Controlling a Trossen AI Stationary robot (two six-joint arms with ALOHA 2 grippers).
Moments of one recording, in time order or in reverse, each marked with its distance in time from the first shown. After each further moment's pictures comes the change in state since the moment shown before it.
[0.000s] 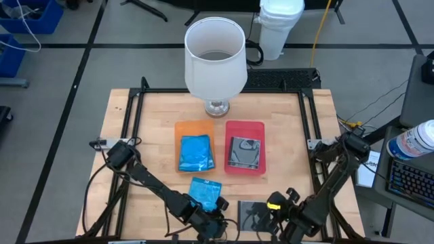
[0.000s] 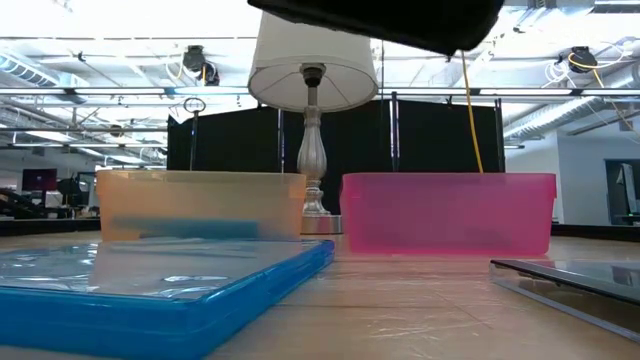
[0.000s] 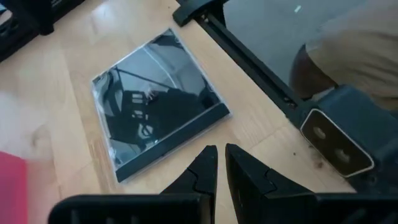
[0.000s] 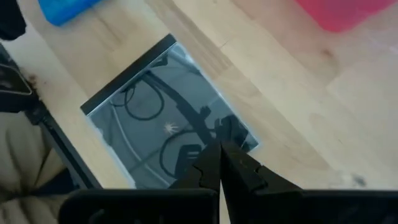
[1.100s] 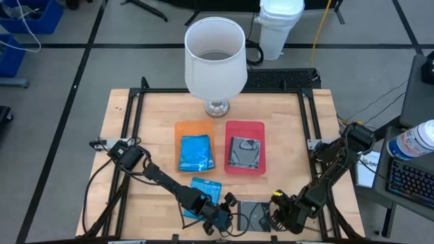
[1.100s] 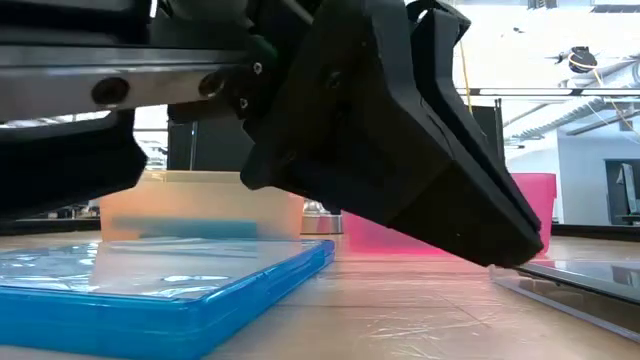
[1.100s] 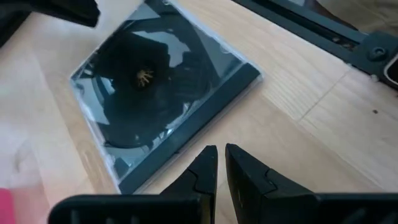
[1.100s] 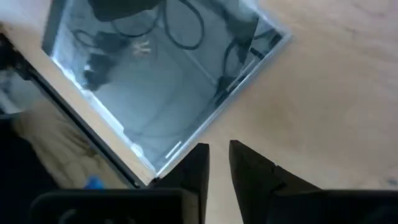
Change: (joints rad) left arm 0.086 0.102 0.000 0.068 0.097 0.244; right arm 0.007 -0.136 -0.488 0.704 -0.309 0.204
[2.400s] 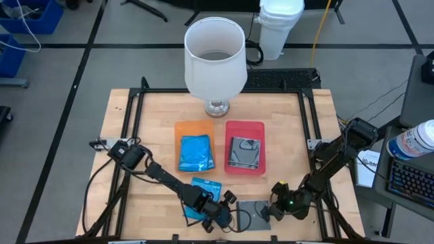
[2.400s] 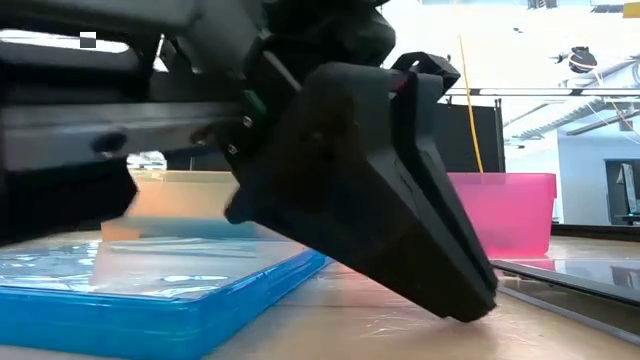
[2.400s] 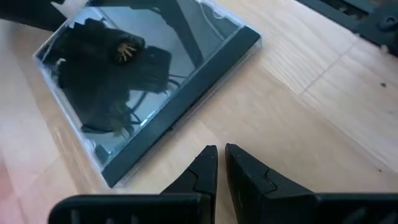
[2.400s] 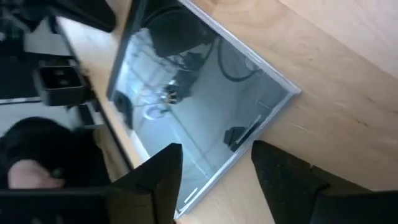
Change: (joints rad) left arm 0.026 0.011 0.000 -0.055 0.061 -0.051; right arm -0.033 -0.045 -0.336 0.526 0.215 -0.130
